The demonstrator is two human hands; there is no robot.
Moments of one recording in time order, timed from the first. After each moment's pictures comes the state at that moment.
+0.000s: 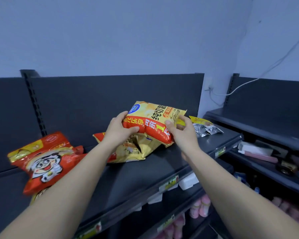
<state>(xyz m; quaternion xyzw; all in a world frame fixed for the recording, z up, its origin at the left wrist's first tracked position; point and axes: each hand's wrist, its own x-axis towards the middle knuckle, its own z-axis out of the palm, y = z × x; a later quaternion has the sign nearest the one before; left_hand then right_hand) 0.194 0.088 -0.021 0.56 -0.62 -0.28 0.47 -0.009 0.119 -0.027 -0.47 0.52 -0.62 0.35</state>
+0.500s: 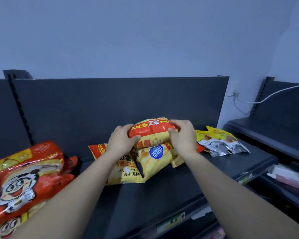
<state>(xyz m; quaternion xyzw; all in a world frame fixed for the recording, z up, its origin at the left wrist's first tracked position) 0.173 -0.002 -0.037 0.68 -0.63 -0.13 0.35 -0.019 -0.007 -0.022 -0.64 0.60 -0.47 0.11</state>
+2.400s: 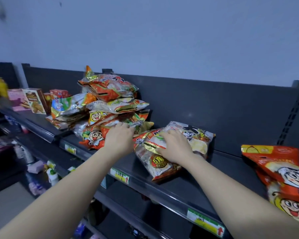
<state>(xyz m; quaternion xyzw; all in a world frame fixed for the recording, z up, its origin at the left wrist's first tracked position) 0.637 0.492 -0.028 0.92 -0.34 0.20 0.00 0.534 0.333 -0.040 -0.98 0.14 -0.14 0.06</state>
